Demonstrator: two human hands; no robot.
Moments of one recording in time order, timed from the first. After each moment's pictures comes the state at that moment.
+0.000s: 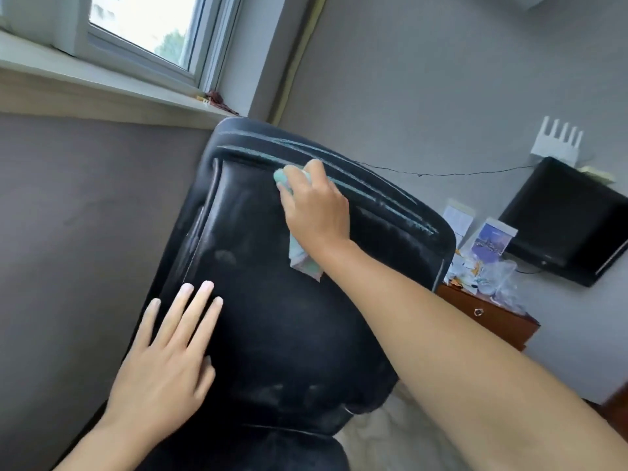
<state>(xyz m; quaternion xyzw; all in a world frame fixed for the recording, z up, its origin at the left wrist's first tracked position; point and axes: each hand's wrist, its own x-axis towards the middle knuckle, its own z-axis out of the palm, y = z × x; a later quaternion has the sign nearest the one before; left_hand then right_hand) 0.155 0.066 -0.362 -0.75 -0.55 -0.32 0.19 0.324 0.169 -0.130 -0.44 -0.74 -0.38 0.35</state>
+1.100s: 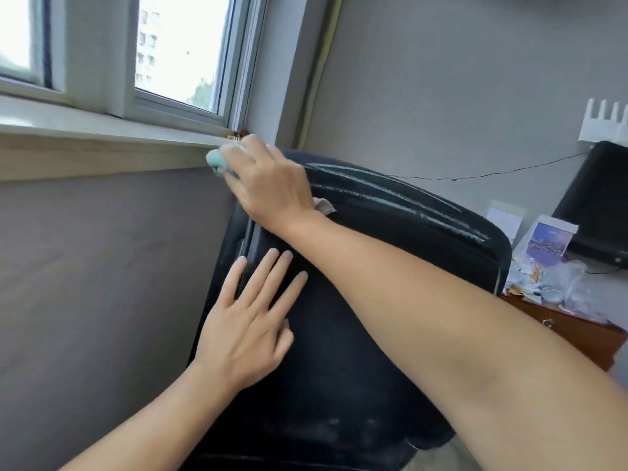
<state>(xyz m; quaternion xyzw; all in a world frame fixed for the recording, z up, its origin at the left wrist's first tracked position) 0.153 0.124 -0.282 -0.75 -0.48 -0.32 0.32 0.209 0.204 -0.103 -0.29 -0.80 -0.41 0.34</state>
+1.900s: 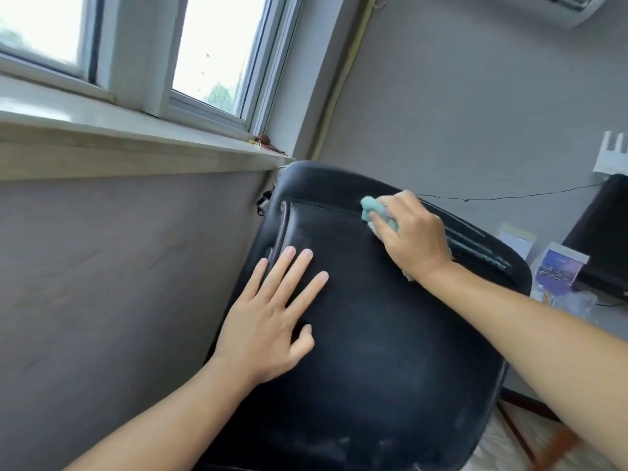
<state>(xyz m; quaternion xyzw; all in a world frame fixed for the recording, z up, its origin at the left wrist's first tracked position) 0.146 0.152 -0.288 -0.75 -0.47 -0.38 0.28 0.364 0.200 -0.102 -0.40 -0.76 -0.36 0.37</state>
